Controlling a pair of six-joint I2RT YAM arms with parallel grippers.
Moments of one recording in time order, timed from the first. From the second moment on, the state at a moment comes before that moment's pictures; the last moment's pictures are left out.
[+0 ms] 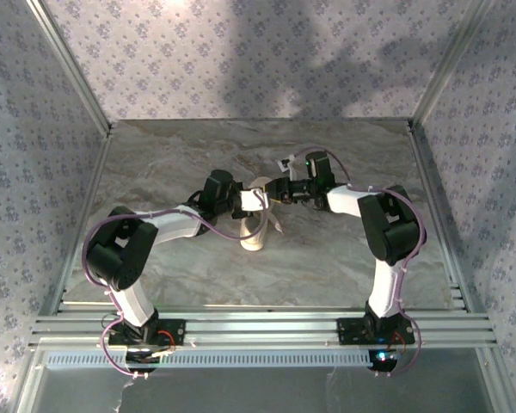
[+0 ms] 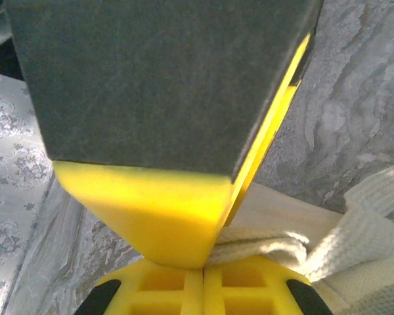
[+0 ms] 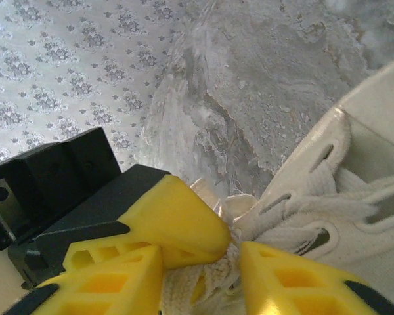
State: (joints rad) left arm -0.62 1.72 0.89 0.33 0.26 0.89; right arm 0.37 1.92 1.07 0.29 -0.99 0.60
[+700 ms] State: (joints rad) left arm -0.62 1.72 0.91 0.25 0.25 0.91; right arm 0.37 1.92 1.12 0.06 -0.97 0.39
